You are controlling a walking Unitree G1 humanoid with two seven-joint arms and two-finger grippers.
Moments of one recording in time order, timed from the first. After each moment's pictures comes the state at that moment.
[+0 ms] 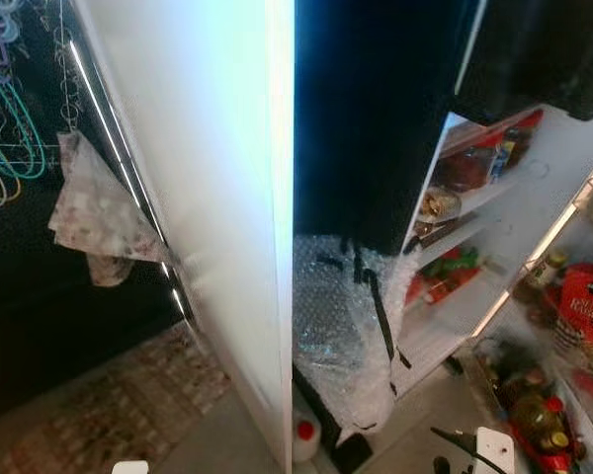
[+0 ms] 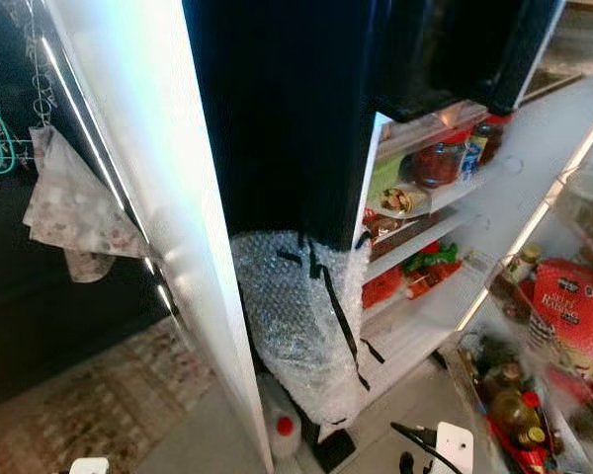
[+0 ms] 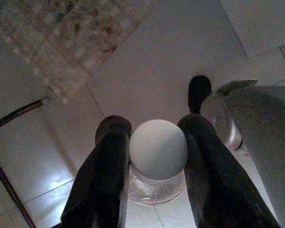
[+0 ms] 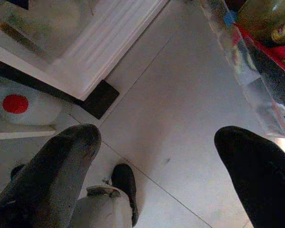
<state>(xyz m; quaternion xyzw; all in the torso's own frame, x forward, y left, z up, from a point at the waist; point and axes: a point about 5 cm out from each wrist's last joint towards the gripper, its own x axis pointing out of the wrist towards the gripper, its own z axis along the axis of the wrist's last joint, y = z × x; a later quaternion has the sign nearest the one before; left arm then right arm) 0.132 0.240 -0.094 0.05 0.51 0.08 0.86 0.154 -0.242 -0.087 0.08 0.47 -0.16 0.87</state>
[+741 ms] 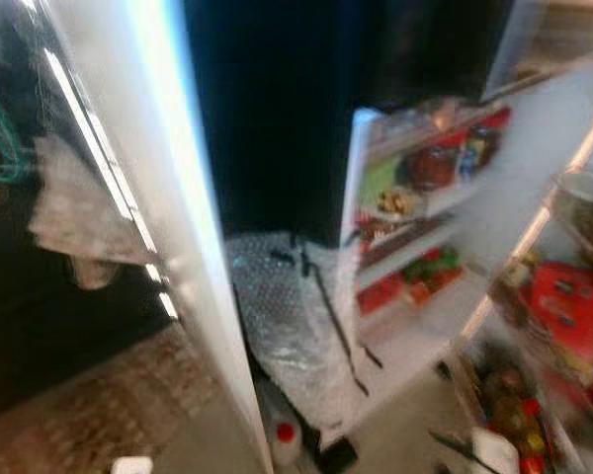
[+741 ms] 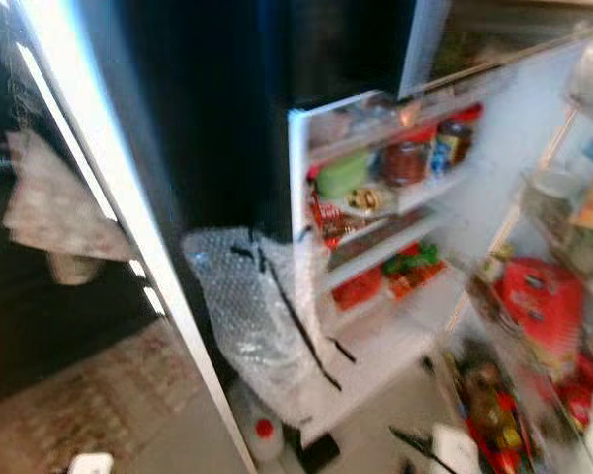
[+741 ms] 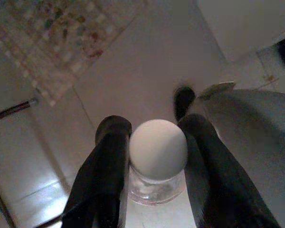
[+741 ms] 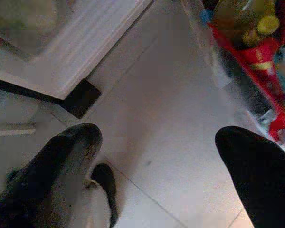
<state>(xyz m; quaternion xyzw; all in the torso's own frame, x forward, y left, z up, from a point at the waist) 0.135 0.235 -0.095 0.04 0.50 0.08 0.86 0.143 -0.246 -0.090 0.07 0.49 -0.16 0.86</state>
